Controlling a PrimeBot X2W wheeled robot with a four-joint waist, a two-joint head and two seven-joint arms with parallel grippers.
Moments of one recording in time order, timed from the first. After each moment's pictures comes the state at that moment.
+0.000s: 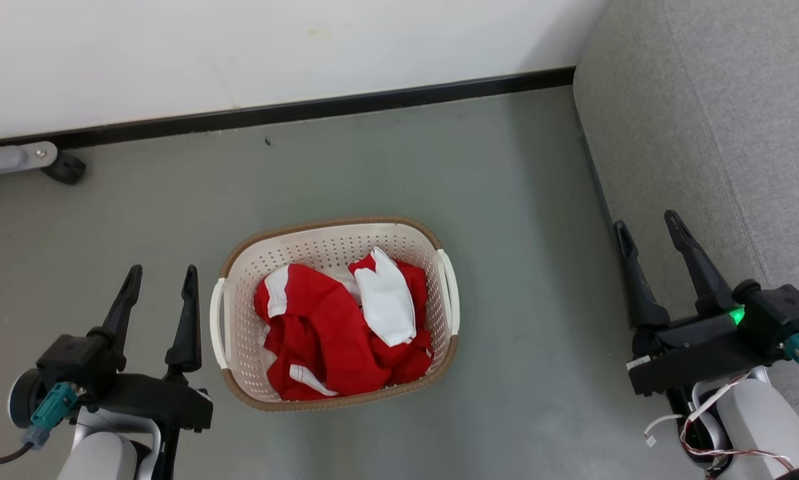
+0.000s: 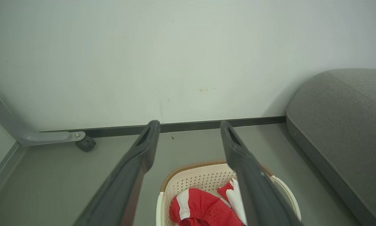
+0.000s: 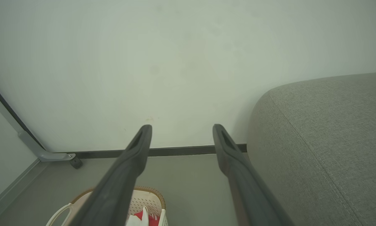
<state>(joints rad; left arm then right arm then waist) -0.24 0.27 -0.18 0.30 -0.45 -0.04 -0.25 -0.25 -0.19 0.23 0.17 0.34 0.06 -0.25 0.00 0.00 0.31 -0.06</state>
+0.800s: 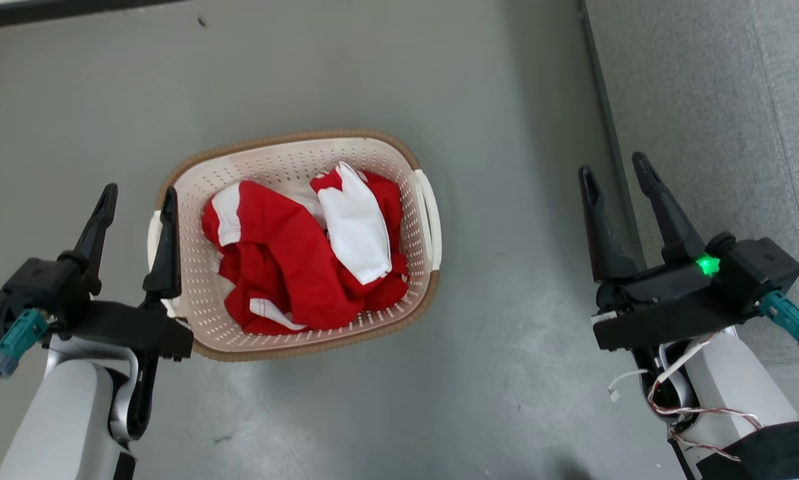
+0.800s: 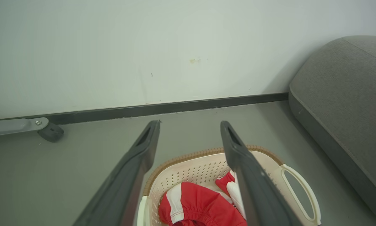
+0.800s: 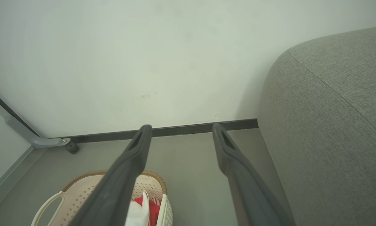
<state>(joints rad) -0.41 0.30 -0.18 0.34 -0.44 -0.06 -0.24 -0.37 -0.12 0.25 0.15 0.31 0.07 -0.25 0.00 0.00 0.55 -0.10</state>
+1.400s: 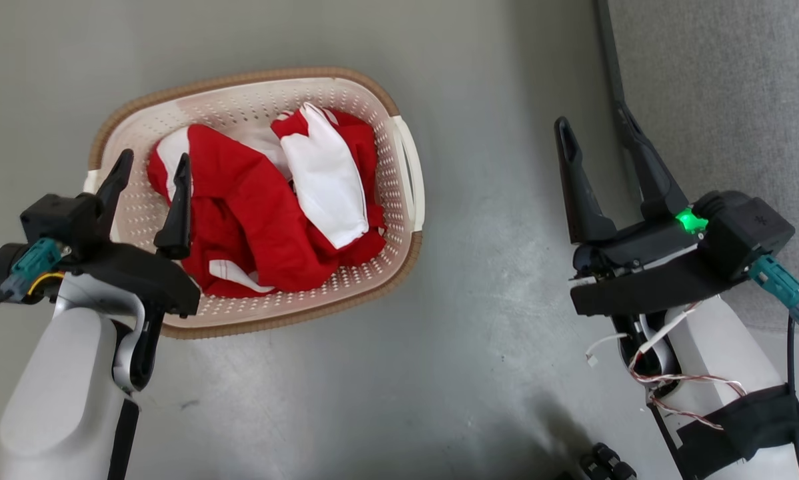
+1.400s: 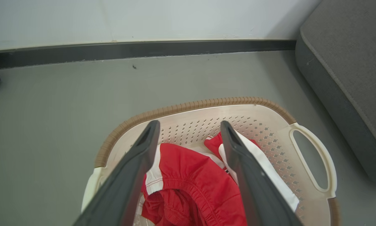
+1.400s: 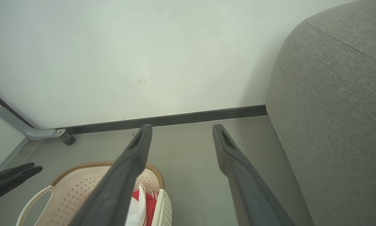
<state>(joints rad) -0.57 0.28 -0.23 0.48 -0.45 -0.08 -0.14 -0.47 -0.08 0.28 0.14 0.30 0.08 -0.25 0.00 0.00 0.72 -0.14</state>
